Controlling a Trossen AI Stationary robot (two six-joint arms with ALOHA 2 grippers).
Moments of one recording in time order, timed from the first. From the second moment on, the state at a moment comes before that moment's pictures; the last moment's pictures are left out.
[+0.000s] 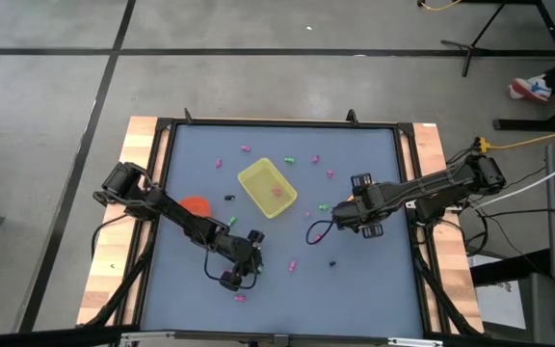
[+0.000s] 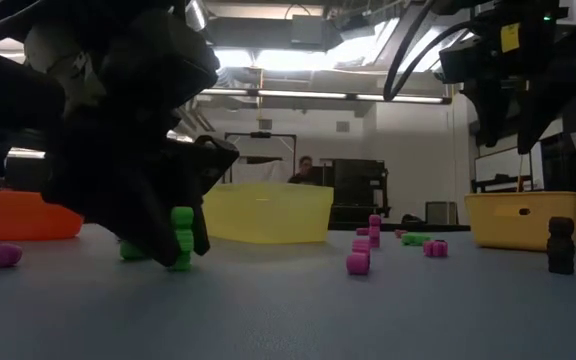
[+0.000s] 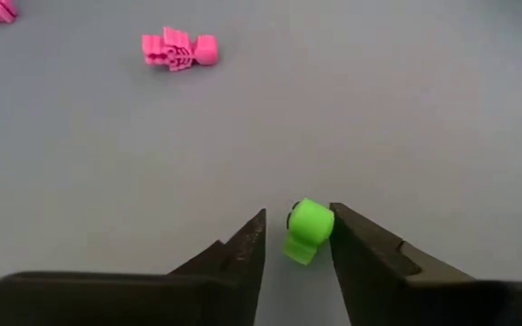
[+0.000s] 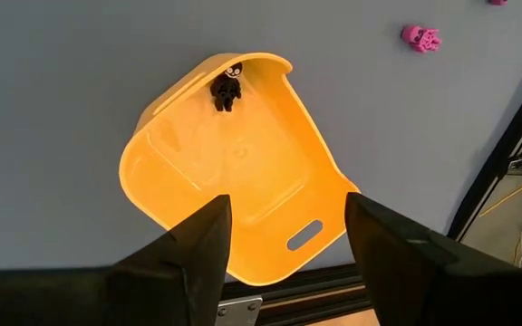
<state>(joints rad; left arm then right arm) -0.39 1.82 0.77 0.27 0.01 0.04 0.24 1.49 1.13 -1.36 0.33 0.05</state>
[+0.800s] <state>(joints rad) -0.38 1.67 0.79 0.15 -0.05 0.03 0.24 1.49 1.13 -1.02 0.33 -0.02</state>
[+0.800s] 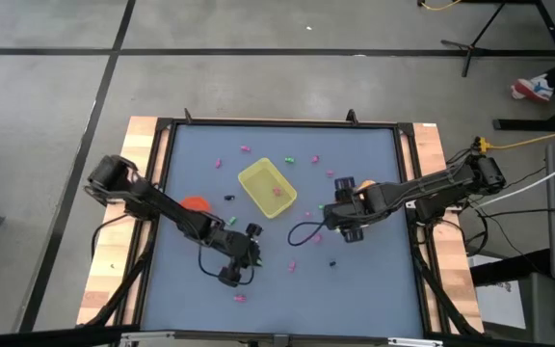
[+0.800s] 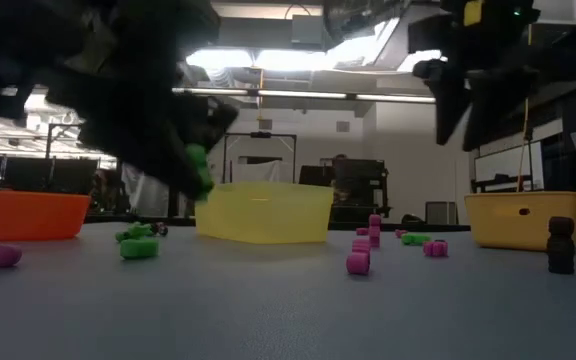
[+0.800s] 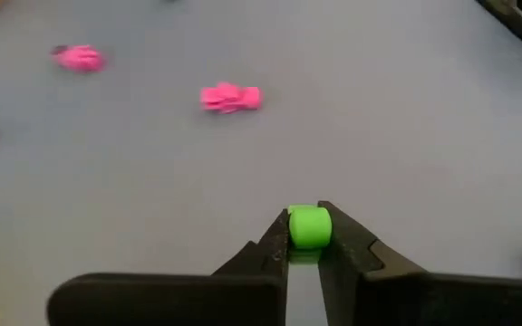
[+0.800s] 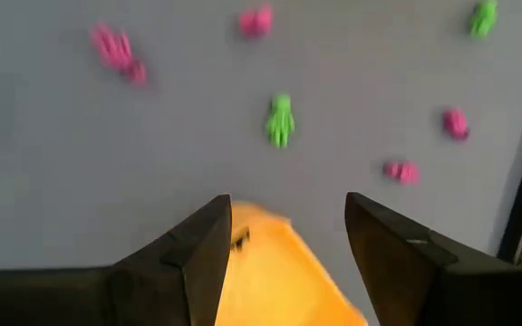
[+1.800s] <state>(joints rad) -0.36 1.21 0.72 -1.02 -0.37 -0.64 0.24 1.49 1.13 -0.70 0.06 -0.01</state>
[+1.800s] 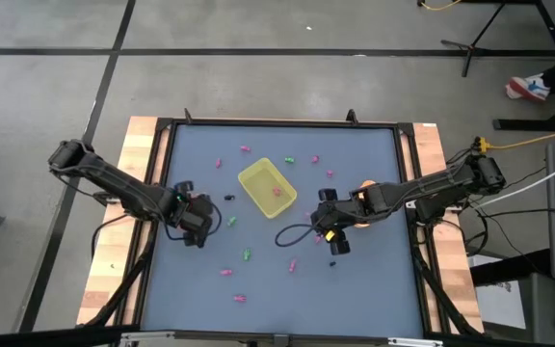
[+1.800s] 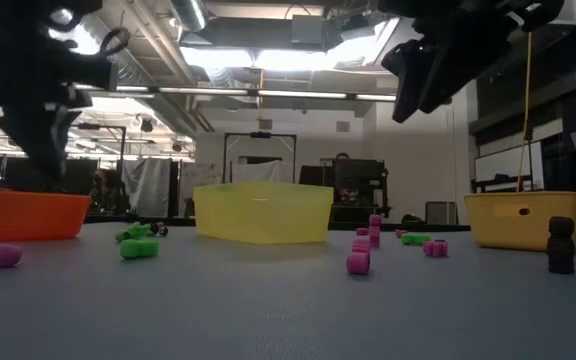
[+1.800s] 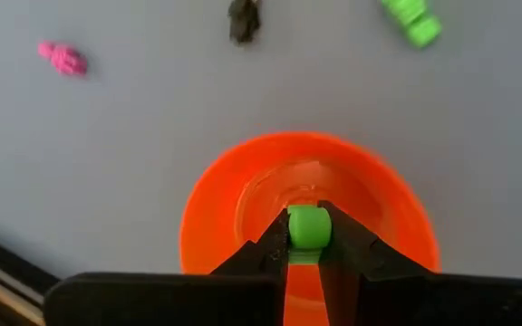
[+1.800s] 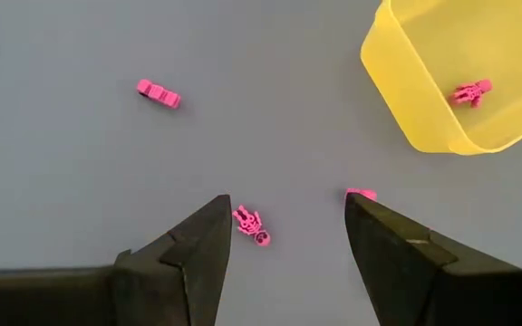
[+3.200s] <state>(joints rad) -0.36 1.21 0.68 -0.95 -0.38 -0.76 0.24 1.79 1.07 -0.62 0.00 -0.27</state>
